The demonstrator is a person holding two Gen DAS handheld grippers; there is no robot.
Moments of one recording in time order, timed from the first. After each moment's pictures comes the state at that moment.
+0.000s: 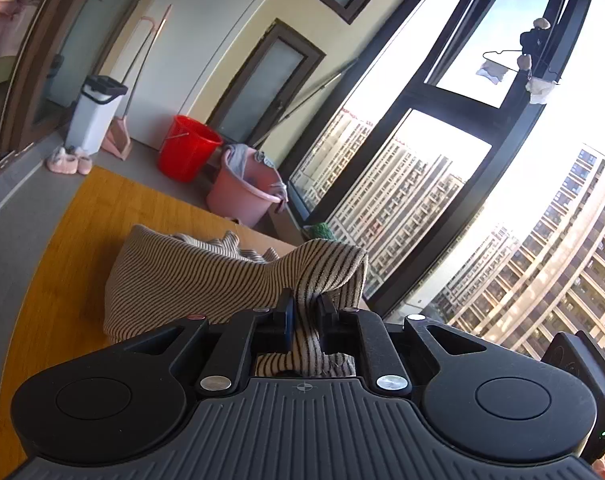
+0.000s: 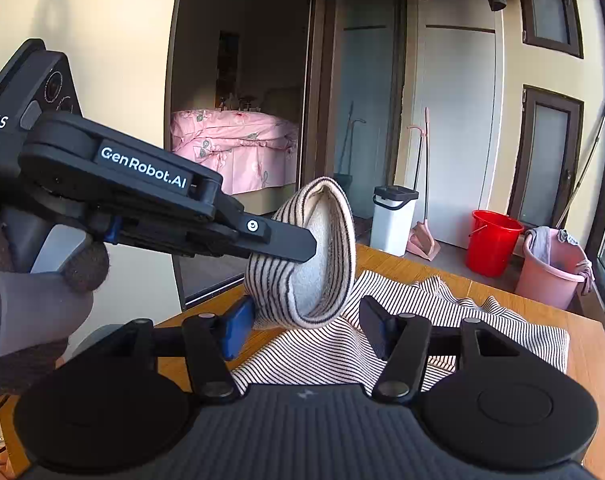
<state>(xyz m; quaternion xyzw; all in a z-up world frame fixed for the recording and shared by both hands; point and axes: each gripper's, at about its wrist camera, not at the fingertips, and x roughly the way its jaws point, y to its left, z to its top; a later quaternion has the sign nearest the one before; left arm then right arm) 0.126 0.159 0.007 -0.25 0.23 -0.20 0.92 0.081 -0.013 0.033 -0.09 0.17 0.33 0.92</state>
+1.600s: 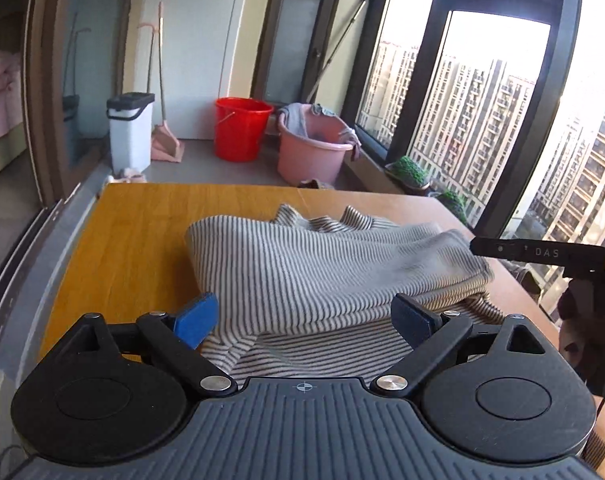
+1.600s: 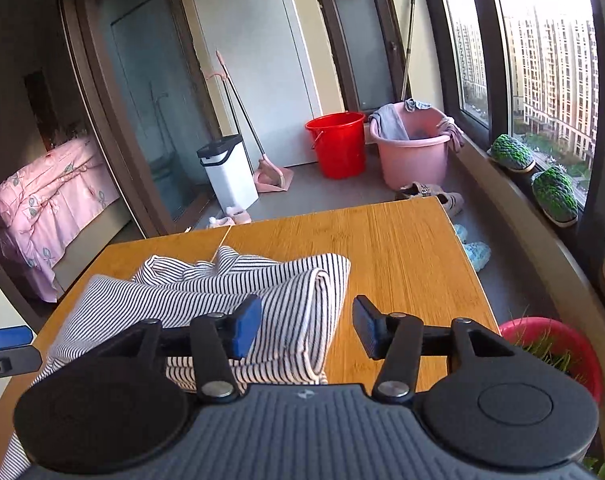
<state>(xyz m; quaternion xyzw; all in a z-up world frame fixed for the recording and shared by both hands) 0.211 0.092 -0.014 -0.07 0.30 -0.12 0.94 0.261 -0.209 -0.012 0.10 0.31 0.12 0.94</state>
